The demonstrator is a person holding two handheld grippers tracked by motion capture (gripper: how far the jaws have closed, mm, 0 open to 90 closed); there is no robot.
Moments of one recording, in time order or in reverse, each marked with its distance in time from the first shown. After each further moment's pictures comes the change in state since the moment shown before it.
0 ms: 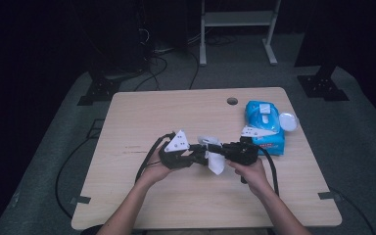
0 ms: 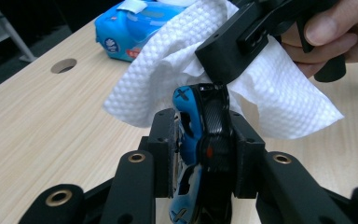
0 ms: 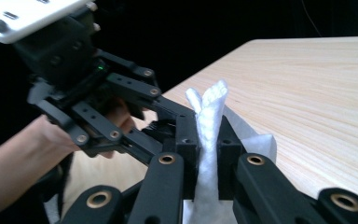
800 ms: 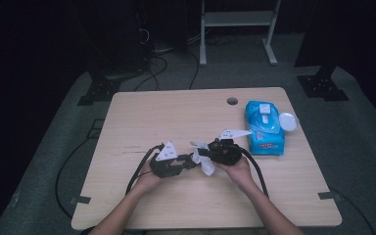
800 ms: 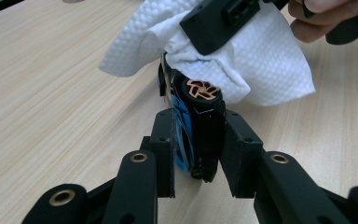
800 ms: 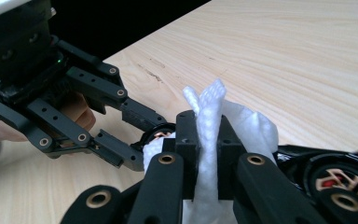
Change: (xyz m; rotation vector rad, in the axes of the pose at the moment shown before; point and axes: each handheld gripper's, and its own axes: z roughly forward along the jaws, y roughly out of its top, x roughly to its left) left arm 0.007 -0.065 0.002 0.062 0.045 -0.104; right arm -0.010 -0.015 0.050 0.184 -0.133 -0.079
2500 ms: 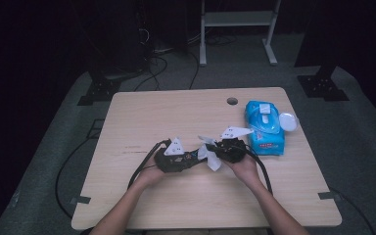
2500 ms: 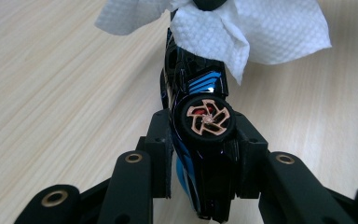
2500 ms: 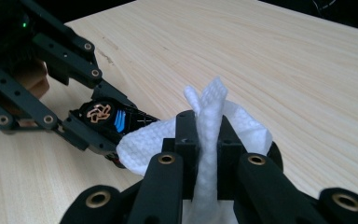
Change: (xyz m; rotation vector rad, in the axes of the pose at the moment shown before) left arm 0.010 0.011 0.012 0.108 -0.019 0.072; right arm -0.003 0.008 -0.013 0.054 -0.194 -0.175
